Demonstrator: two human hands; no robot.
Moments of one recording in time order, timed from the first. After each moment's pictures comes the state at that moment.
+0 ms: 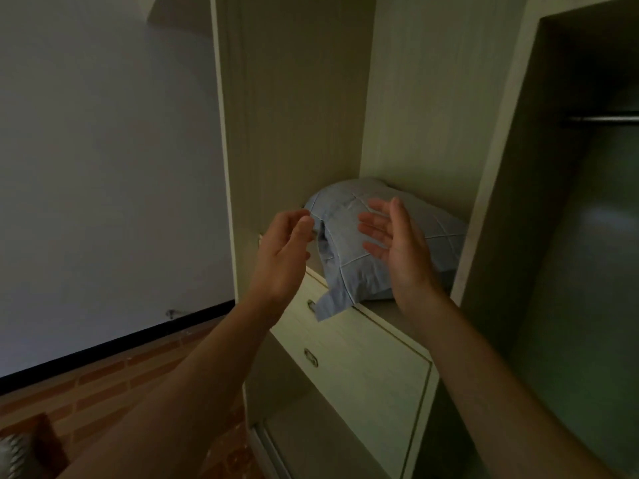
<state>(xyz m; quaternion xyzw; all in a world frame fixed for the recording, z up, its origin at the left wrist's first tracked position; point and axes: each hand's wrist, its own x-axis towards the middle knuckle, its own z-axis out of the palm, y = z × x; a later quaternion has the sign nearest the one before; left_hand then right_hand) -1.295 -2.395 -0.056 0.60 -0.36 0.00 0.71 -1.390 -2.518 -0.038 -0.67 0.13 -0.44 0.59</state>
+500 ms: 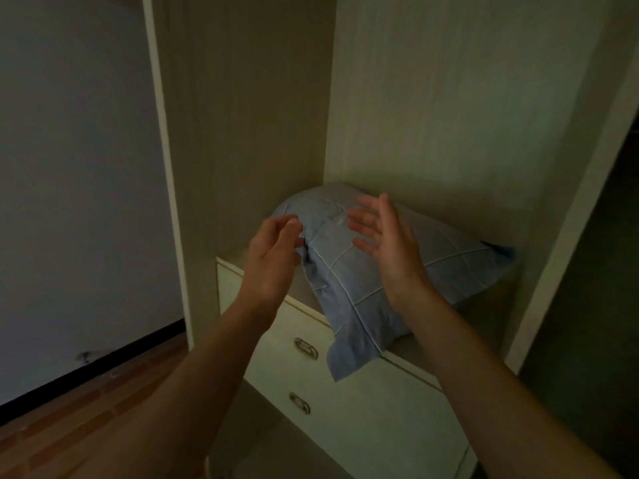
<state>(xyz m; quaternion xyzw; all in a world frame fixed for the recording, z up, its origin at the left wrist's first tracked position) -1.132 -2.452 -0.053 0.54 -0.38 -0.11 0.74 -1.248 -2.554 -0.026 -0.66 0.17 -0.49 0.54</state>
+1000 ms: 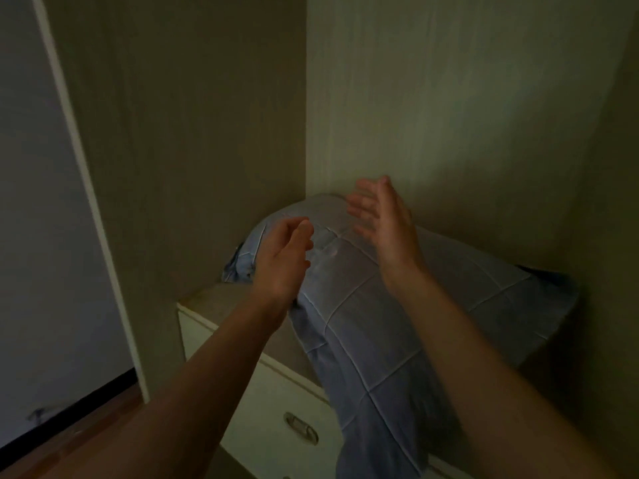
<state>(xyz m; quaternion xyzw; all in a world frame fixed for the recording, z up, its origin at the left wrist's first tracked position) -1.047 -2.604 -0.039 0.56 -0.40 -0.14 0.71 -1.151 -2.696 -0.007 -0.64 0.18 -0.54 0.52</state>
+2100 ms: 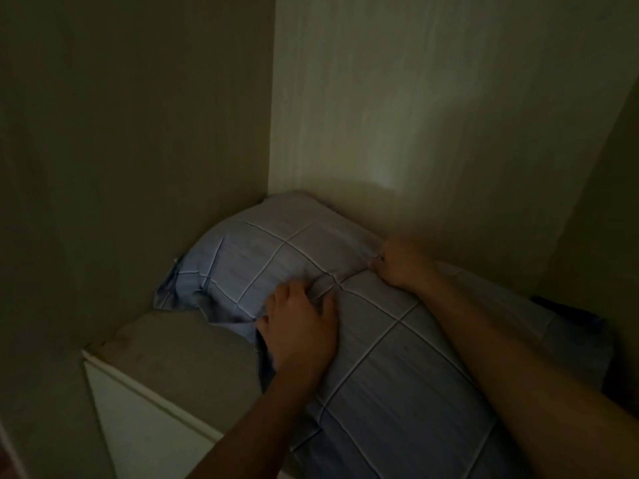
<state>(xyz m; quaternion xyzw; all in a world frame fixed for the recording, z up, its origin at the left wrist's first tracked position) -1.010 -2.741 -0.136 0.78 -0.40 0.04 0.48 -1.126 -2.880 -0.048 -0.86 0.49 -0.16 -0.01</state>
